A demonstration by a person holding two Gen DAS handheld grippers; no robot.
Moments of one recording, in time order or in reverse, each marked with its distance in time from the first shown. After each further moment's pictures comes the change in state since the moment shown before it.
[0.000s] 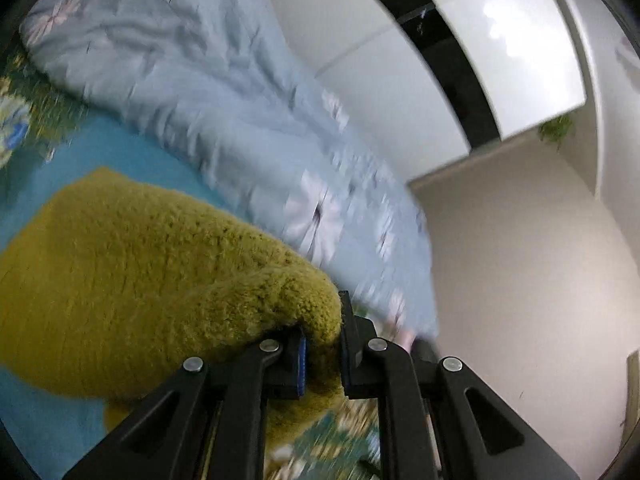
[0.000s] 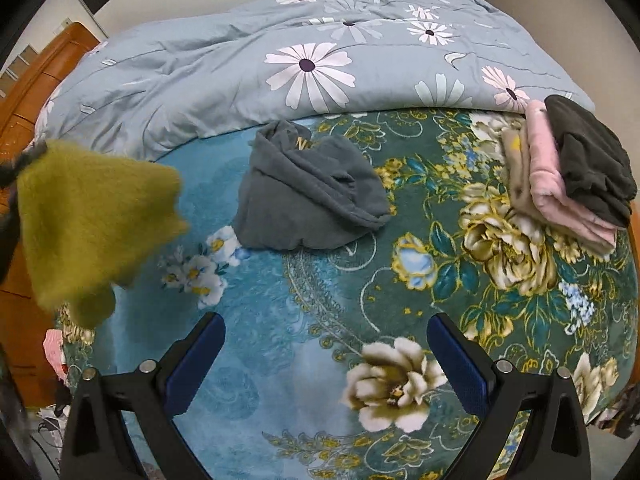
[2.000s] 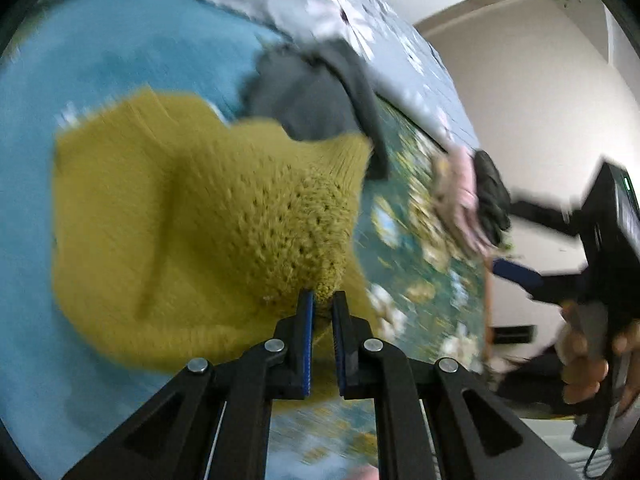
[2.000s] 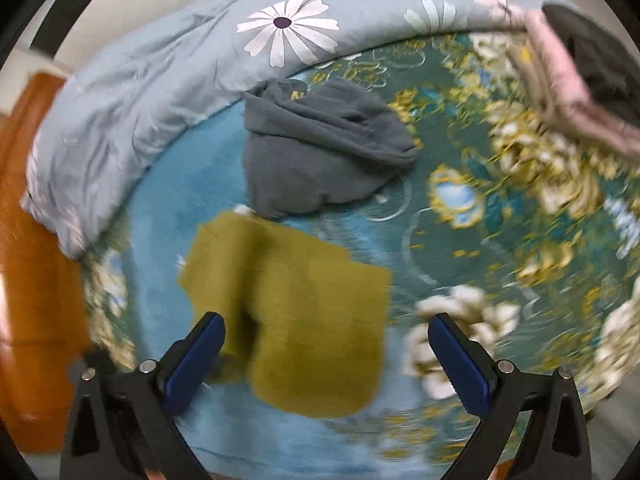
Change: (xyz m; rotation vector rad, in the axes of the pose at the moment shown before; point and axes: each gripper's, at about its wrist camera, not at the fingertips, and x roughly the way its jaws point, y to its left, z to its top) left arm 0.086 0.096 -0.151 0.209 0.464 0.000; right arm 0.059 0.016 -0.007 0.274 0.131 0.134
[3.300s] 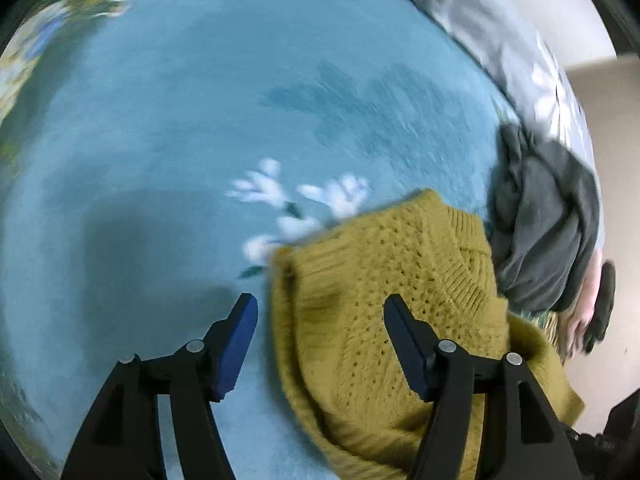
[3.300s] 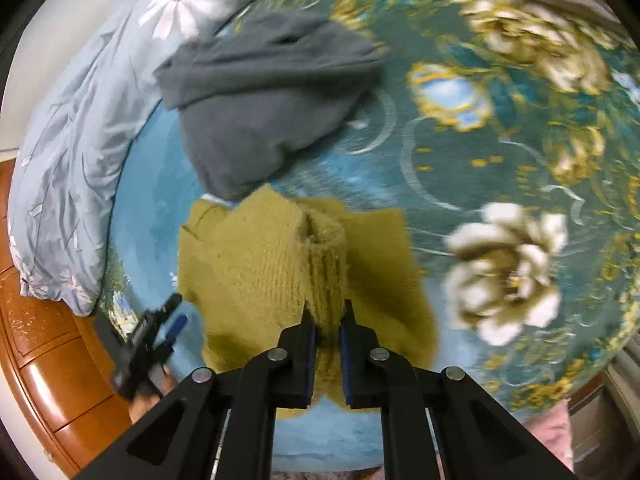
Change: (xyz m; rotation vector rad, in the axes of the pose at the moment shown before) left arm -0.019 0.186 0.142 -0.265 0.035 0.377; right arm 0.057 -0.044 -0.027 0.409 0.191 0.039
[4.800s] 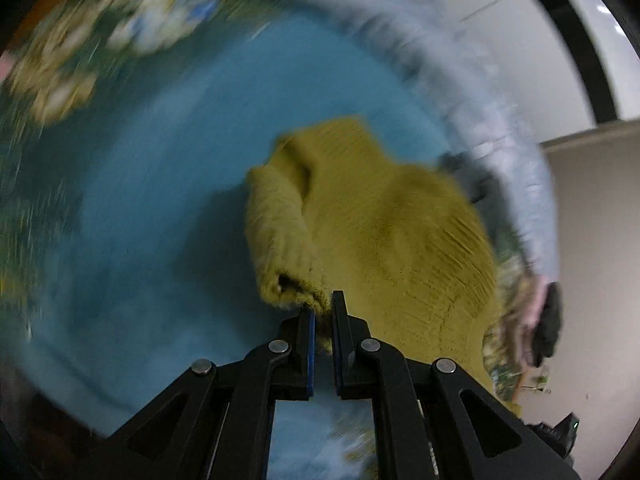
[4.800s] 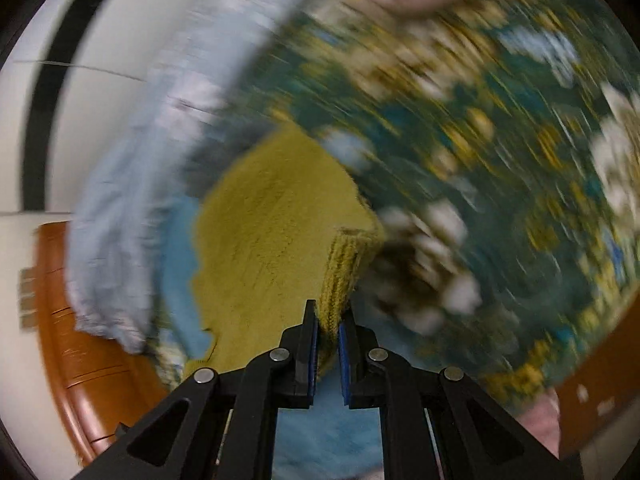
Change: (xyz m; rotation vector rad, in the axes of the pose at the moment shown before) left arm -0.128 0.045 -0.160 -0.238 -0.193 -0.053; right arm -0.080 -0.151 -0.067 0.168 -0.175 0.198
